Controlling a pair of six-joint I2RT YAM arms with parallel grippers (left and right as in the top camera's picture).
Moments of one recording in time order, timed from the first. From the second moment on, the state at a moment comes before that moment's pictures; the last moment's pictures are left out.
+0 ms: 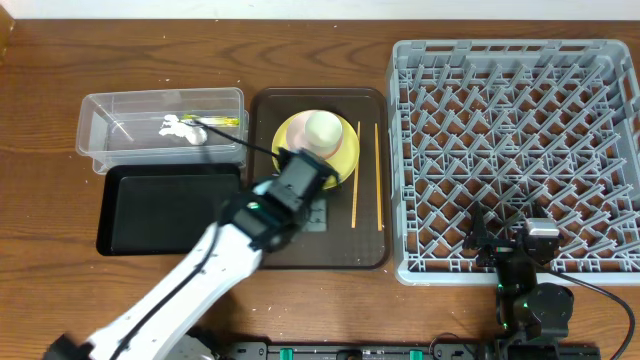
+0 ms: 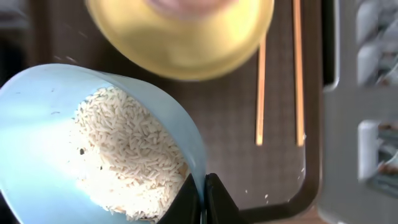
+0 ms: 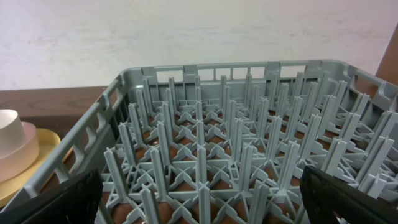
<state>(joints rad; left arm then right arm) -0.62 1.29 0.99 -0.78 -0.08 -0.62 -0.01 0.01 0.01 -0.07 0.00 0.06</state>
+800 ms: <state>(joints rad) 0.37 1.32 0.99 -0.86 0.65 -0.31 -0.01 0.01 0.01 -0.07 0.00 0.06</state>
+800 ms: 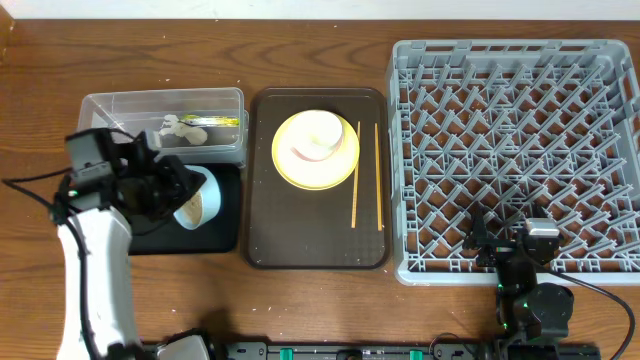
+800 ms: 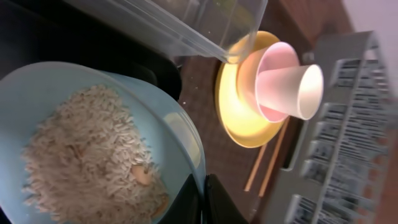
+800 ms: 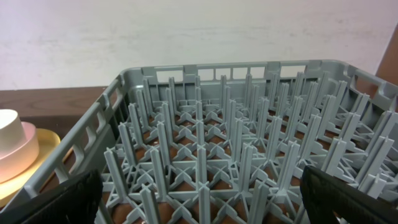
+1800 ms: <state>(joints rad) 0.80 1.75 0.99 -0.87 1.47 -0.01 -0.01 0.01 0.01 -0.07 0.00 0.06</state>
